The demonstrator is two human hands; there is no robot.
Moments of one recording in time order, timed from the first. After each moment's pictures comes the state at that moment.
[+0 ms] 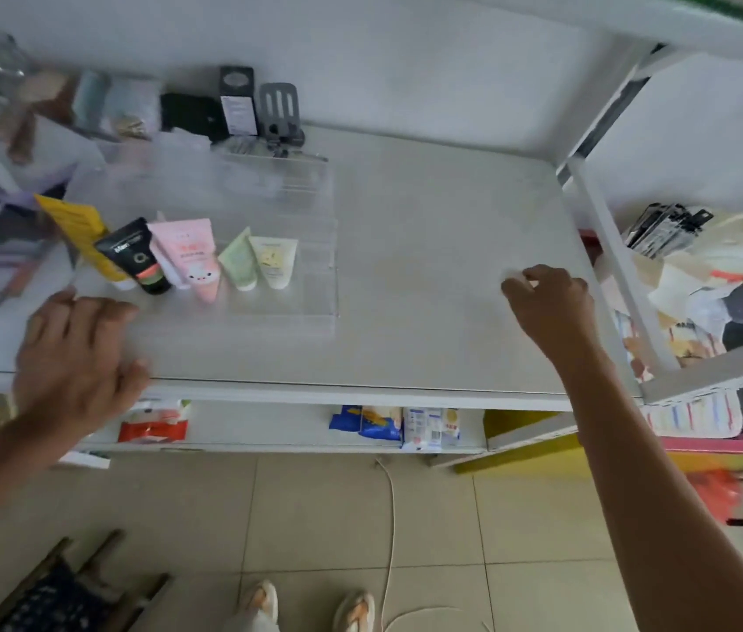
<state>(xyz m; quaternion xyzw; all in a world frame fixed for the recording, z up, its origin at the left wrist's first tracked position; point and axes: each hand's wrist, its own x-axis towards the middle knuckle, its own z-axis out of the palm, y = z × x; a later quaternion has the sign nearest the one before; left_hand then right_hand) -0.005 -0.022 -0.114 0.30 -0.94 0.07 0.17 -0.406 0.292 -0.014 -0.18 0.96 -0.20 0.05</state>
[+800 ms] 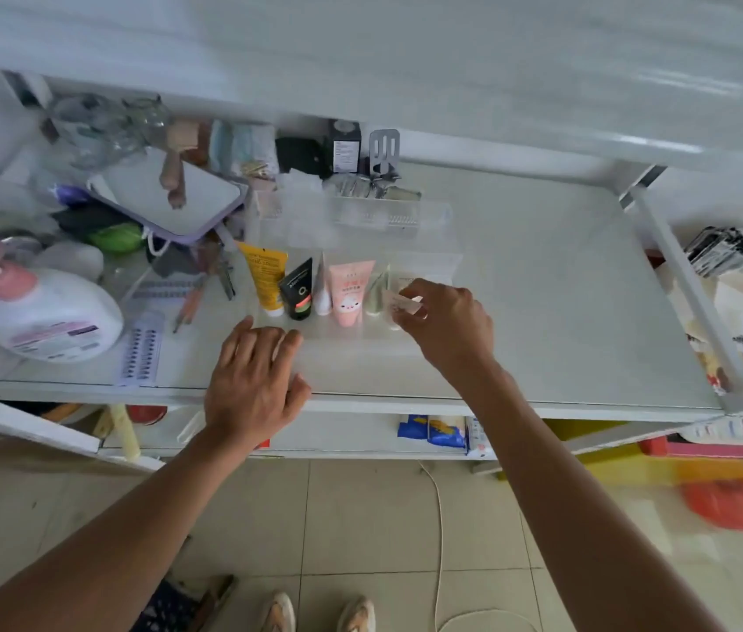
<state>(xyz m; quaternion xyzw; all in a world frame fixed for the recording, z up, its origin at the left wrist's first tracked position) 0.001 -0.039 -0.130 0.21 -0.95 0.09 0.24 -0.212 0.109 -0.005 -0.34 0.92 -0.18 0.07</state>
